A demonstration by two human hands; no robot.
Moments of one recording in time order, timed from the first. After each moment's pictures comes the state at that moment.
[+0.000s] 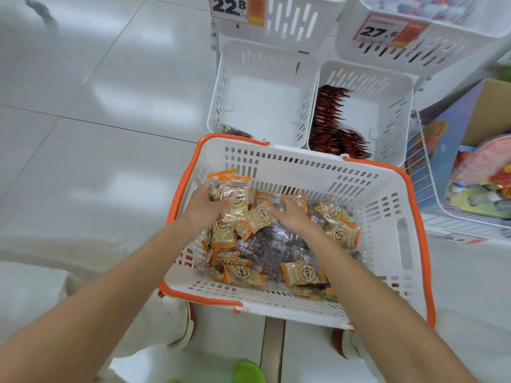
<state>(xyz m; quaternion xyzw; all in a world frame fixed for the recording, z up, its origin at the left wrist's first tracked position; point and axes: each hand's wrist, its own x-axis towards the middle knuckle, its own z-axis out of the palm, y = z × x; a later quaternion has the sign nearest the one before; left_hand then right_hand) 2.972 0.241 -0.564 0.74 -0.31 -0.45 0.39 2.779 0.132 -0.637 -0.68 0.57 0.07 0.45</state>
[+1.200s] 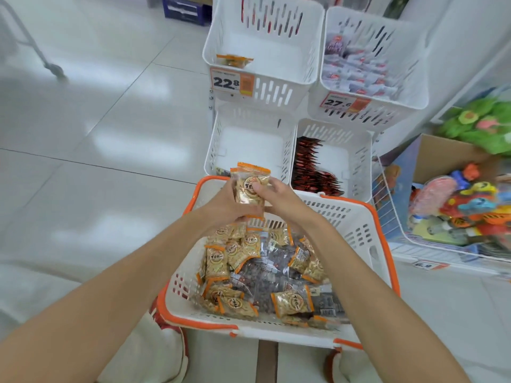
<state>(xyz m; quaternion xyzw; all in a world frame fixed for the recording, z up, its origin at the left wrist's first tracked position) 2.959 0.197 -0.484 0.59 -0.38 -0.58 0.40 2.815 0.135 -0.465 -0.59 0.46 -0.17 0.64</state>
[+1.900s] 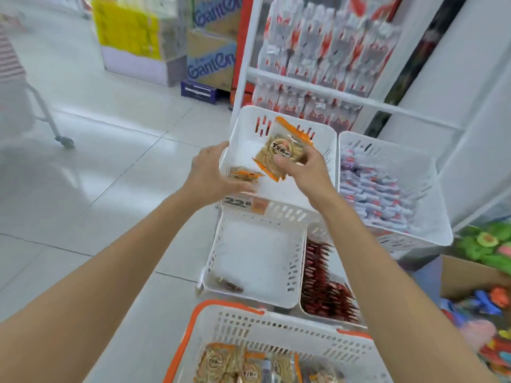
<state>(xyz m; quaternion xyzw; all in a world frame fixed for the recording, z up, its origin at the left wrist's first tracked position) 3.111 0.008 -0.327 0.72 -0.53 -0.18 0.42 2.929 -0.094 -0.307 -0.70 0.39 -0.41 0.43</state>
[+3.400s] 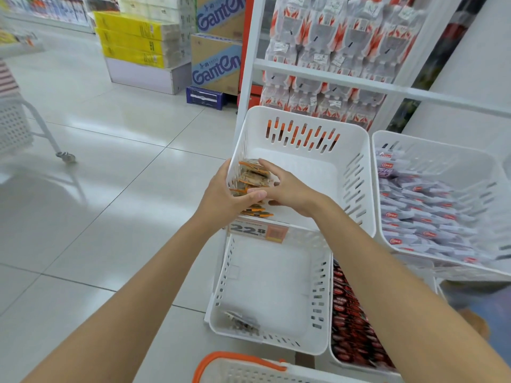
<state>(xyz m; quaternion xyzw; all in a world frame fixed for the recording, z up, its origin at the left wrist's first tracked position) 3.133 -0.066 -0.389 0.62 -0.50 -0.28 0.54 2.995 -0.171 -0.362 -0.79 0.36 -0.14 0.48</state>
